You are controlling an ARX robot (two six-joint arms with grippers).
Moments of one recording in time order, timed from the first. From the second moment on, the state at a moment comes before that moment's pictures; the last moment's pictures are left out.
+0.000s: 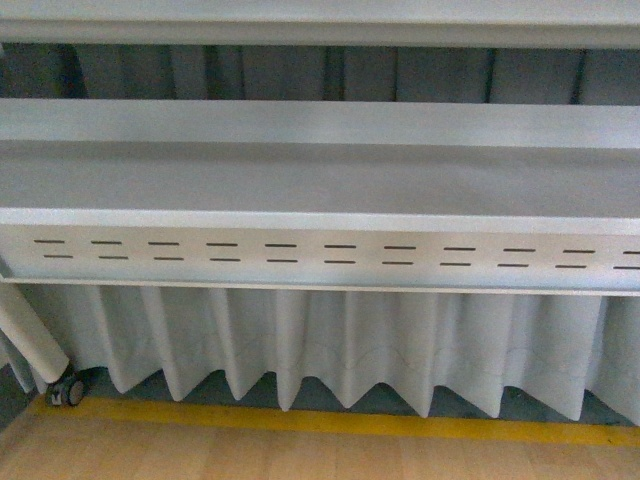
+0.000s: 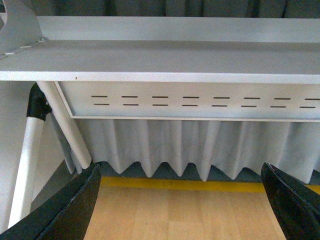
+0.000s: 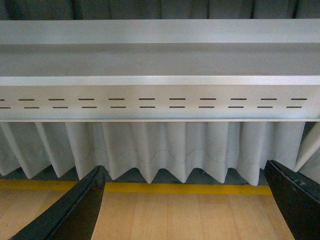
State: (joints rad) left arm 0.00 0.01 0.01 0.00 0.00 0.00; right arm -0.01 0.00 0.01 0.00 0.00 -0.01
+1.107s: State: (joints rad) left arm 0.00 0.01 0.01 0.00 0.00 0.00; right arm -0.01 0.00 0.01 0.00 0.00 -0.01
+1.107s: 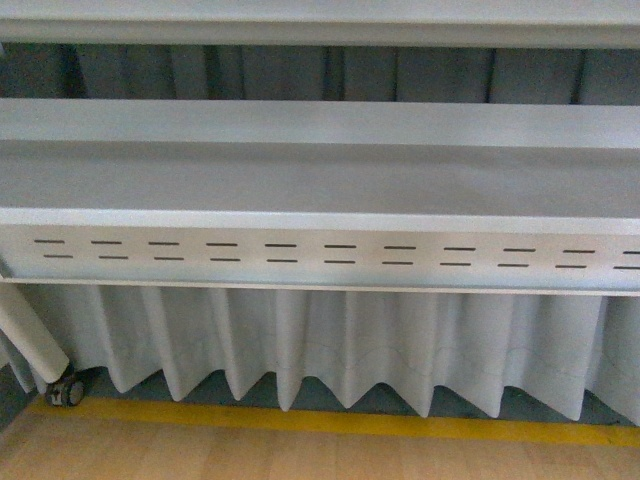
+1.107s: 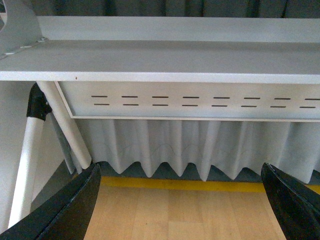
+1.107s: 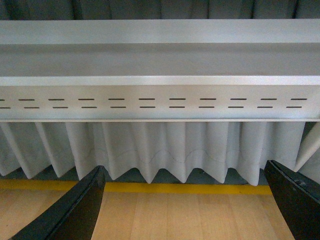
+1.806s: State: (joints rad) left arm 0.00 0.01 0.01 0.00 0.00 0.00; right arm -0.01 0.00 0.01 0.00 0.00 -0.01
